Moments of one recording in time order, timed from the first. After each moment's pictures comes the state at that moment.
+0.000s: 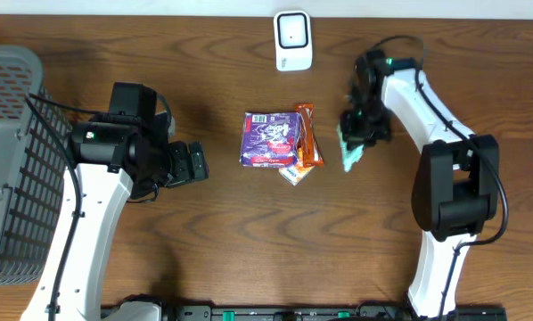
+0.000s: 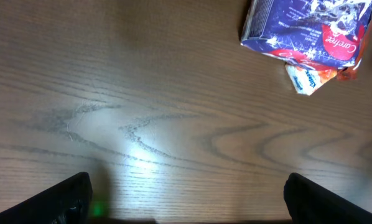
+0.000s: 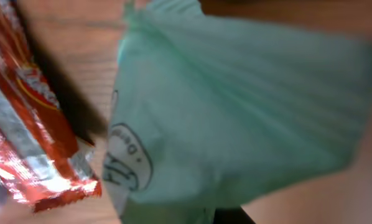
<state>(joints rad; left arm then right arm) -0.10 1.36 1.29 -1.29 0.22 -0.33 0.20 2.15 1.77 -1.30 -0.10 0.32</state>
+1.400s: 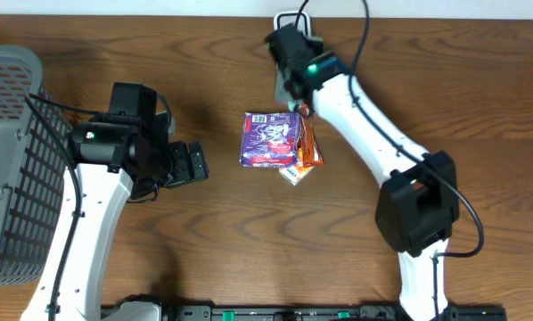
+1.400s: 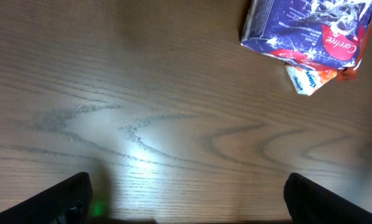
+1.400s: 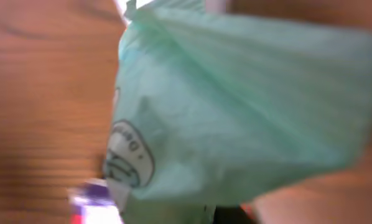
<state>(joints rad) -0.10 1.36 1.29 -1.29 0.22 -0.33 0.50 2.15 1.93 -0.80 0.17 0.61</state>
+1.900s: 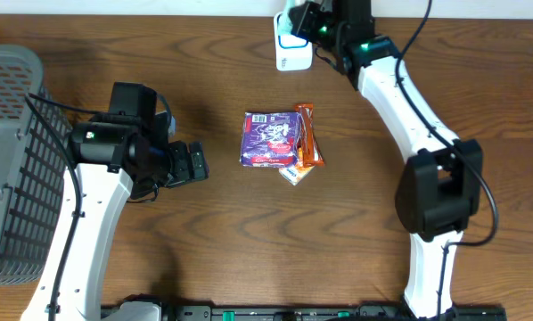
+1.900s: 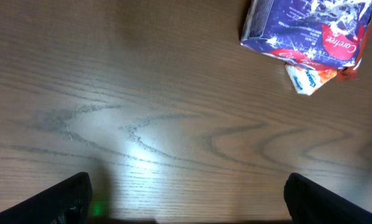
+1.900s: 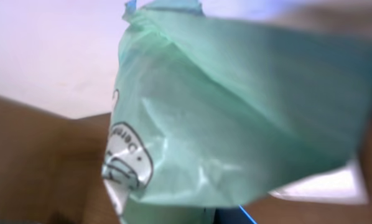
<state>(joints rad) -0.10 1.36 1.29 -1.29 0.22 -0.33 0.31 2.19 1.93 -0.20 -0.30 0.63</state>
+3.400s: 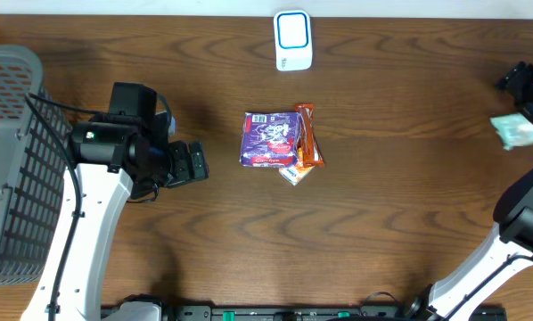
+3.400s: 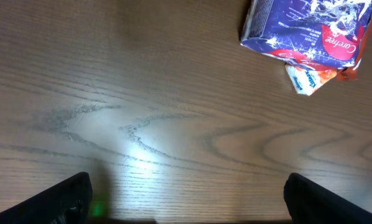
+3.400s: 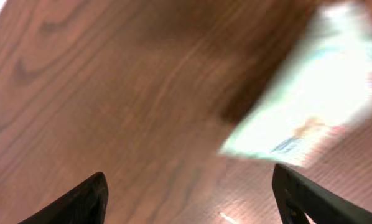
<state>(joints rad) -0.10 1.36 1.29 -1.29 0.22 -0.33 -0.52 2.15 1.92 -0.91 -0.16 0.30</state>
